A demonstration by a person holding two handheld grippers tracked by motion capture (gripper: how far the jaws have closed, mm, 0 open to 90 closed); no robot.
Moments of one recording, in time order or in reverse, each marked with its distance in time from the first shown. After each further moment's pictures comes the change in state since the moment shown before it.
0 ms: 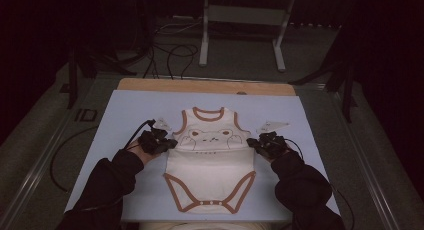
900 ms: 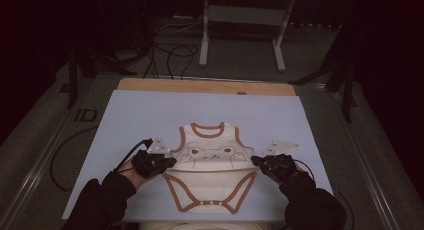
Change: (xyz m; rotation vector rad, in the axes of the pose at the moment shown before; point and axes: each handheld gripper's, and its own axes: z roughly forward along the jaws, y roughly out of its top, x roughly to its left) left arm -0.056 -0.028 -0.034 -0.020 -0.024 0.080; right arm 0.040 -0.028 -0.043 0.004 0.020 -0.048
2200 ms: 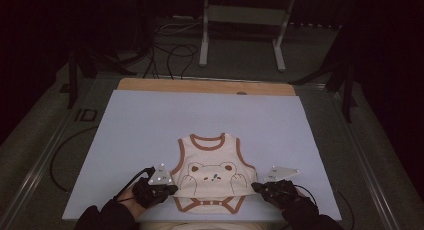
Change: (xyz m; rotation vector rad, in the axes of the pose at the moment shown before) left arm -0.047 -0.043 0.009 0.043 -0.057 0.014; right arm 0.034 -0.052 -0.002 0.080 0.082 0.037
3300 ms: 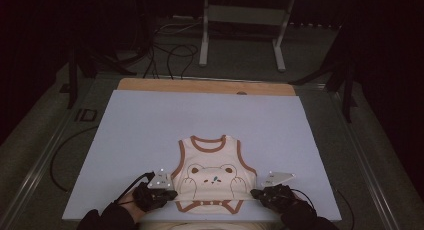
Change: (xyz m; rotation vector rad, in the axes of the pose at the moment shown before) left arm 0.003 -0.019 0.017 0.005 -0.050 -0.021; right arm 0.000 -0.019 0.016 0.057 0.042 0.007
